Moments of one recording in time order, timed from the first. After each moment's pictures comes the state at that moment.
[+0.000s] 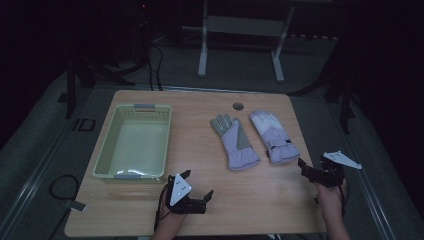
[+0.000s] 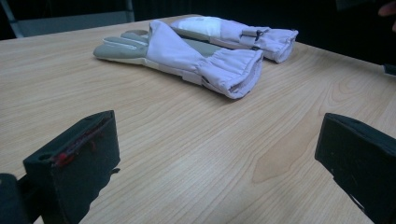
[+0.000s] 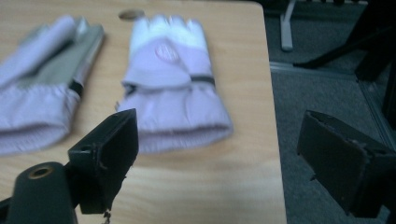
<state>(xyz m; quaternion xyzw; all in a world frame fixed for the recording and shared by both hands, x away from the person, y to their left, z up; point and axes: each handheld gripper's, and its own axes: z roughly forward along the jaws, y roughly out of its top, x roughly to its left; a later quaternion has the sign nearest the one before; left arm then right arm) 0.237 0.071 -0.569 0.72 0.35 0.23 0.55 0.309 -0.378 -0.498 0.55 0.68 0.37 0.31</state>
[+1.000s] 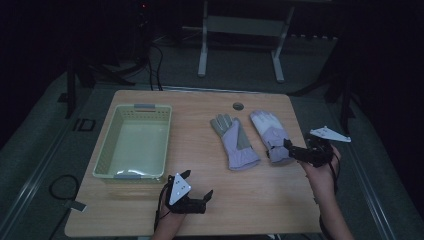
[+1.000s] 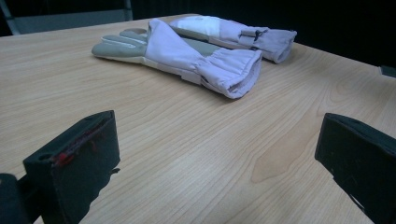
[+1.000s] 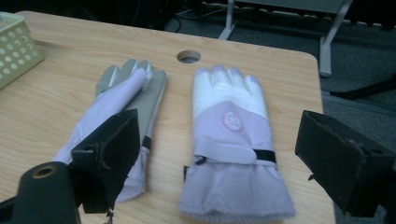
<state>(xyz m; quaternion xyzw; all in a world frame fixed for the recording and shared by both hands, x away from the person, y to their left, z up) 0.238 0.071 -0.569 0.72 0.36 0.22 0.55 0.341 -0.323 -0.435 0.49 0.72 0.40 0.29</state>
